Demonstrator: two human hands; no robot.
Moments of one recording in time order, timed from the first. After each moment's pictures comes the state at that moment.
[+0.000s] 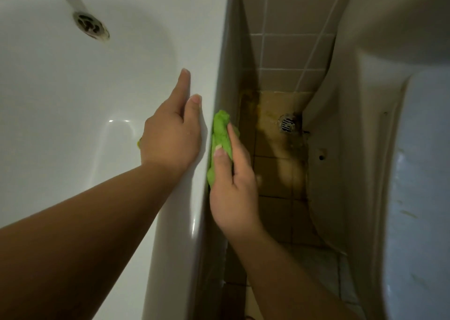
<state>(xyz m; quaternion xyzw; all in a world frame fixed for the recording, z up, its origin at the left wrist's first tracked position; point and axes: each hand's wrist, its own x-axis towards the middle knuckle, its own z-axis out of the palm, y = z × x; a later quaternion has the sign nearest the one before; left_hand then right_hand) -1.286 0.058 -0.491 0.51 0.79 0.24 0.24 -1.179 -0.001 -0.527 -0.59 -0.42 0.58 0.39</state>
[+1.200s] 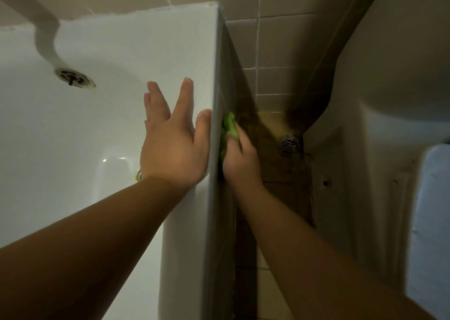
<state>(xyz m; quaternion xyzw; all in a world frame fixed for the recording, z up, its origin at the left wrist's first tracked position) -1.288 0.166 -0.488 0.59 0.78 0.12 0.18 -1.190 0.165 -0.581 -0.62 -0.35 0.60 0.37</state>
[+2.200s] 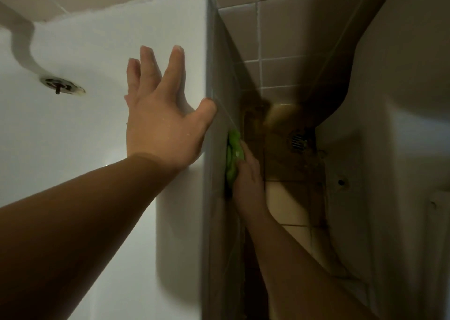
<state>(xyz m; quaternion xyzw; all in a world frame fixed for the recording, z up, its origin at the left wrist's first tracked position) -1.292 0.226 -0.486 0.61 0.77 0.10 0.16 -1.190 0.150 -0.660 -0.61 -0.31 0.62 0.38</state>
